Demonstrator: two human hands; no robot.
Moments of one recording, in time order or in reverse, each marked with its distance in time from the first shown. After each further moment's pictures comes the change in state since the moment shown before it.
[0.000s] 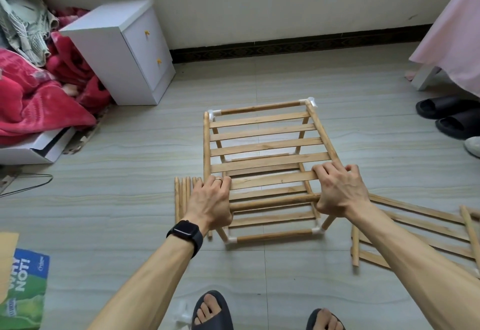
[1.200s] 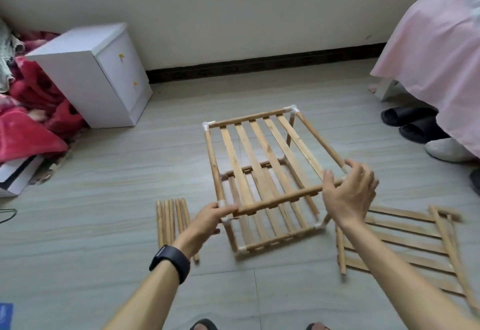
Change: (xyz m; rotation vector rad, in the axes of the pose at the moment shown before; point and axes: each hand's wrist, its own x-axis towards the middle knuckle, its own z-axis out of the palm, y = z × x) left_hand 0.015 0.012 -0.002 -1.451 -0.413 -0.428; right_hand -0.019 0.001 -0.023 0.737 0.538 0.772
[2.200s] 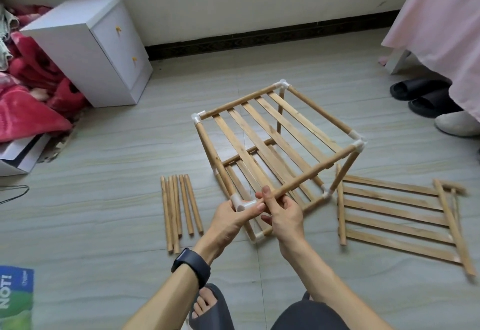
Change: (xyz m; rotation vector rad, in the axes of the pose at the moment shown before) left_hand -0.039 -0.031 0.056 -0.188 -0.042 0.161; right_hand -0.142 -0.027 0.043 0.849 -0.601 0.533
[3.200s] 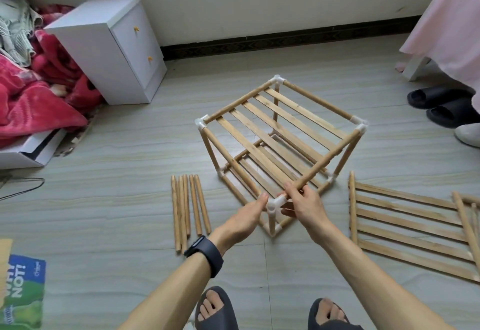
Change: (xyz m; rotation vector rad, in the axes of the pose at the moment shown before) left_hand 0.019 0.012 0.001 0.334 -0.207 -0.053; right_hand 0.055 -0.016 -0.022 -0.231 -0.089 0.029
